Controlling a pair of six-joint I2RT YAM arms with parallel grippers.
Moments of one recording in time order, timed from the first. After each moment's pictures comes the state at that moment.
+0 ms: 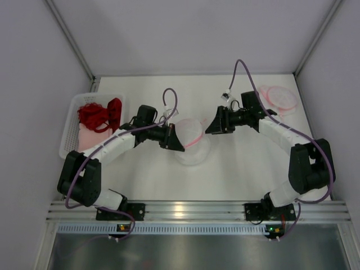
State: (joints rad) left arm -0.41 1.44 0.89 -0.28 0.95 -0.27; right arm 0.30 1.56 1.05 -0.30 -0.89 0.34
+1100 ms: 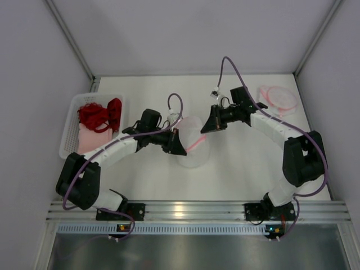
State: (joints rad) left arm -0.50 1.42 0.85 -0.21 0.88 -0.25; right arm 0.37 1.62 1.15 -0.38 -0.90 0.34
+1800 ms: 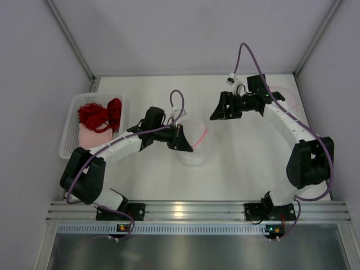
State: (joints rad) left arm -0.51 1.47 0.86 -0.08 0.89 -0.42; right arm 0.26 1.63 1.34 -0.58 -0.77 0.17
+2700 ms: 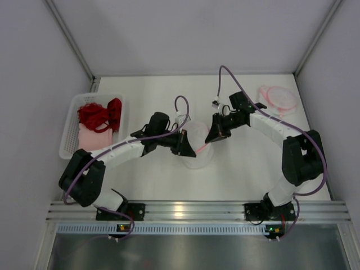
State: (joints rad) left arm -0.61 1.48 0.84 0.01 0.82 -0.47; right arm 0.37 1.65 1.17 -0.63 -0.85 0.28
